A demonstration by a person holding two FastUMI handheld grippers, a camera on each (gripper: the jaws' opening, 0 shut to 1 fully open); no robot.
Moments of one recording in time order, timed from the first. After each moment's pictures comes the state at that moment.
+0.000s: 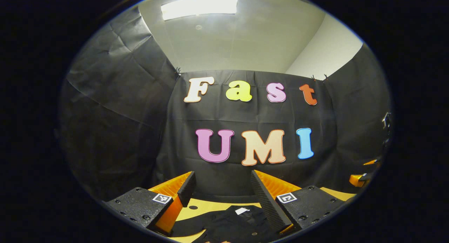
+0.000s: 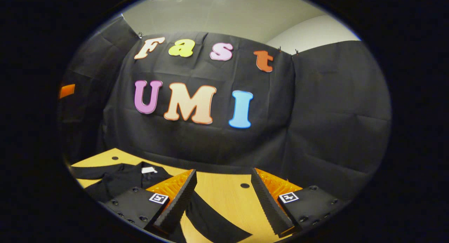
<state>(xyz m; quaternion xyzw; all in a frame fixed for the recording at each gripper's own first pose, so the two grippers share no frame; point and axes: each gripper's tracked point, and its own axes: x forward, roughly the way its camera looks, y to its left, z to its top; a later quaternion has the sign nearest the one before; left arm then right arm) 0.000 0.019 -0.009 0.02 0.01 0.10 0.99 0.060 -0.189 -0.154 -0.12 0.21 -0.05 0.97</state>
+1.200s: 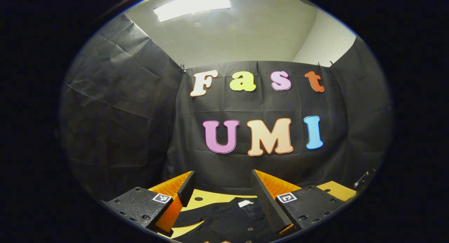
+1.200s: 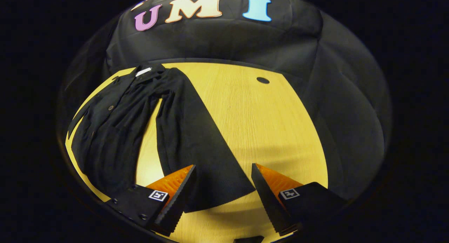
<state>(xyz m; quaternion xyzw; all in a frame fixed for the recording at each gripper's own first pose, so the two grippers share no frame) -0.012 -0.026 -0.034 0.05 0.05 0.16 0.98 -0.023 -0.287 -0.415 -0.10 0.57 0.02 0.81</state>
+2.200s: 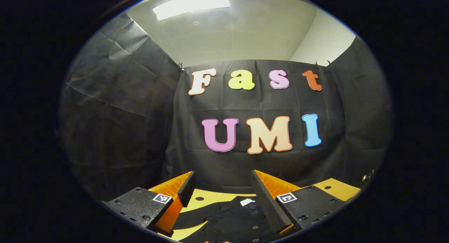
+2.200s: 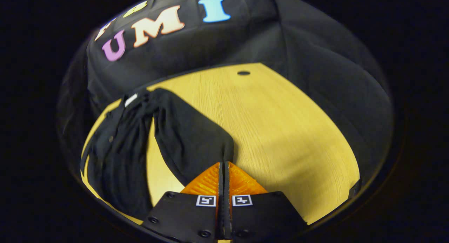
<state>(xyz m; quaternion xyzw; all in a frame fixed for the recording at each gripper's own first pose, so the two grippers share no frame) -0.018 0.003 -0.045 0.05 0.06 0.14 0.99 -0.019 -0.265 -0.403 0.06 0.50 -0.07 0.86</state>
